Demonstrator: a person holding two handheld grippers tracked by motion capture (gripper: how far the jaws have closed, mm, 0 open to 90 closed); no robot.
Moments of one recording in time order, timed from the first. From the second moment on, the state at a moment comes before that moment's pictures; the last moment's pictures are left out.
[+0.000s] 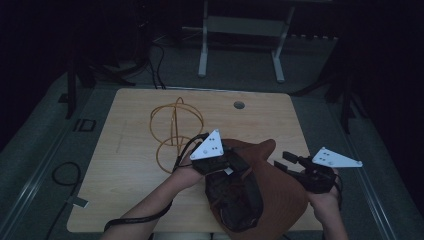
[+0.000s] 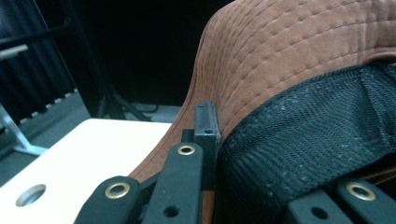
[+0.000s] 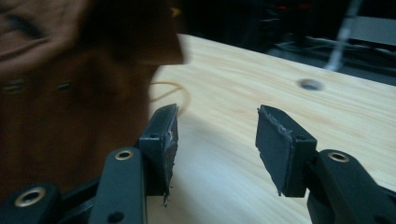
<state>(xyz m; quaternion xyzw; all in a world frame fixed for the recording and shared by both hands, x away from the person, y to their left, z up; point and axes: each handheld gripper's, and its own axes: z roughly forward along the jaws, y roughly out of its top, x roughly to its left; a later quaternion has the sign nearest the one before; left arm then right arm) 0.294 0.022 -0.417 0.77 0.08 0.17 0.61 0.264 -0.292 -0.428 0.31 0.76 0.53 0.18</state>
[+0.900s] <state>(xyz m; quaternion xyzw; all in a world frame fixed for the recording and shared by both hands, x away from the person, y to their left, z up) 0.272 0.002 -0.414 0.77 0.07 0.25 0.59 0.273 -0.232 -0.417 0.21 0.78 0.57 0.11</state>
